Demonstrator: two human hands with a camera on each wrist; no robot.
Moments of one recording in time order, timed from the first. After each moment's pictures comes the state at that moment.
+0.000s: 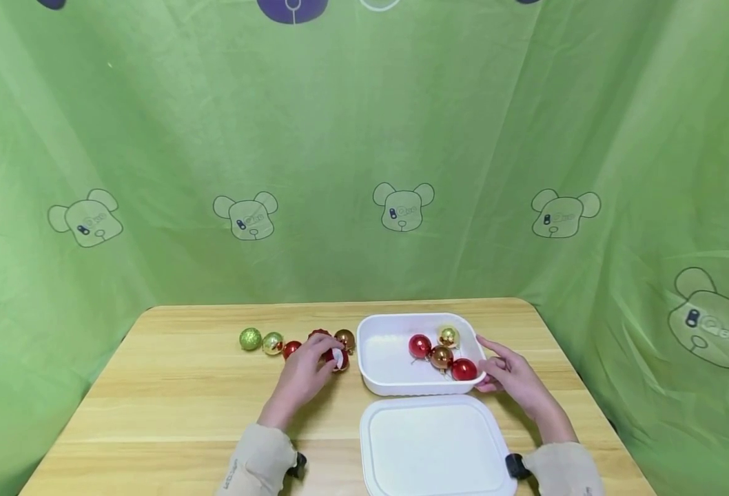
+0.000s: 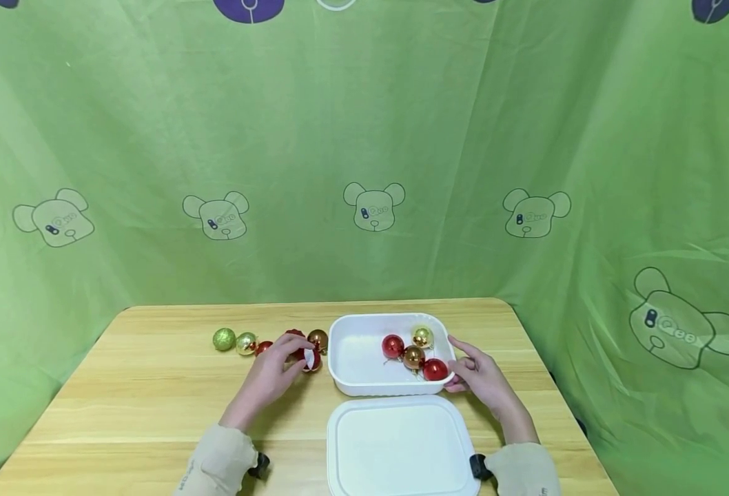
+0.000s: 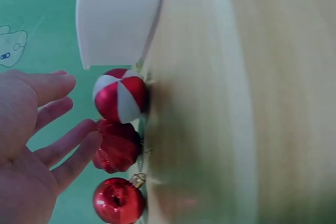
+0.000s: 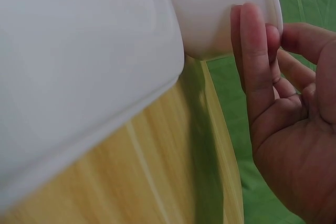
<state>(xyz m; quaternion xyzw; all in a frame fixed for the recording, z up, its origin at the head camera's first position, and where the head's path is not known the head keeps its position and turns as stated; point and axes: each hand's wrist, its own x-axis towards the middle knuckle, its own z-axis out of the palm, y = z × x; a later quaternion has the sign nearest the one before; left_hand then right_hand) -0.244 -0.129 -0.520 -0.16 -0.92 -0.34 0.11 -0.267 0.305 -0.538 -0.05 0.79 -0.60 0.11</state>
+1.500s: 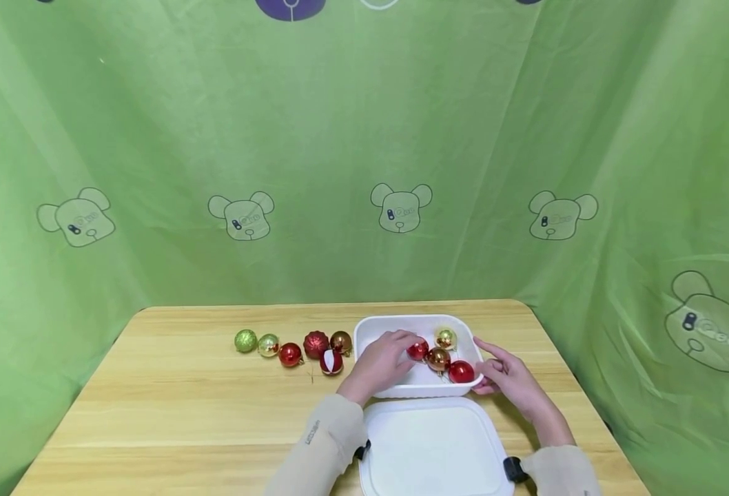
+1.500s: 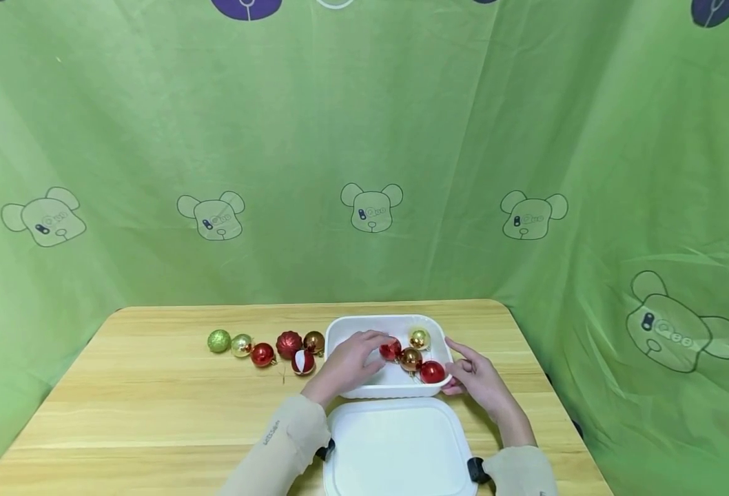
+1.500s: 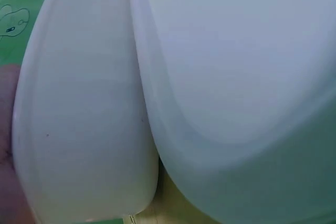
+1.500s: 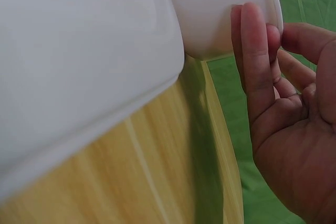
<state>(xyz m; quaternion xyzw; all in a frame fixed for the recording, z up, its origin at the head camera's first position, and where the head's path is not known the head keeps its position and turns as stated) -0.286 0.004 -0.519 -0.29 -0.93 -0.23 0.05 -0.265 0.305 -0.536 -0.05 0.79 -0.60 0.11</state>
